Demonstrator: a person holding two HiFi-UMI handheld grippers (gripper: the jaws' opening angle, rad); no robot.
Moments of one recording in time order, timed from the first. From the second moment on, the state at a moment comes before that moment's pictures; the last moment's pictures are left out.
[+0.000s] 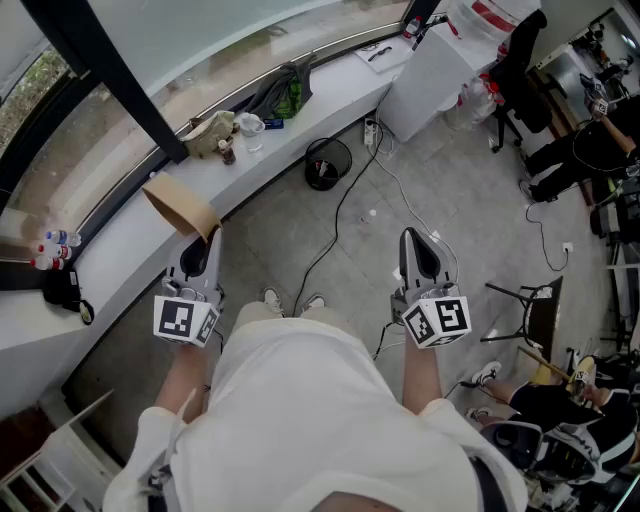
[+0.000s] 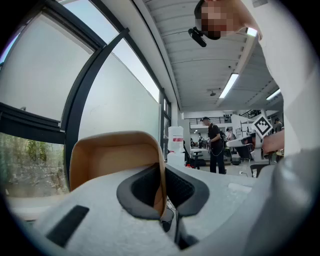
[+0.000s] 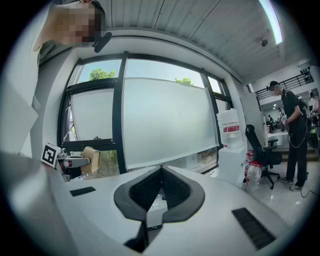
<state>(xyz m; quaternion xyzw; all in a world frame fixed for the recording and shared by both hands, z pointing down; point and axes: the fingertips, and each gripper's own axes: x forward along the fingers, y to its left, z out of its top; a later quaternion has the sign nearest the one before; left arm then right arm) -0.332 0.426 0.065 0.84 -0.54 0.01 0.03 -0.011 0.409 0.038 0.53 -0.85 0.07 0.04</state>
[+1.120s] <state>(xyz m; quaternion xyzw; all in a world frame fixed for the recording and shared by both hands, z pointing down) -0.253 0.329 0.089 0.87 -0.48 0.02 0.04 0.005 0.332 0.082 0.46 -0.88 0.11 0.07</state>
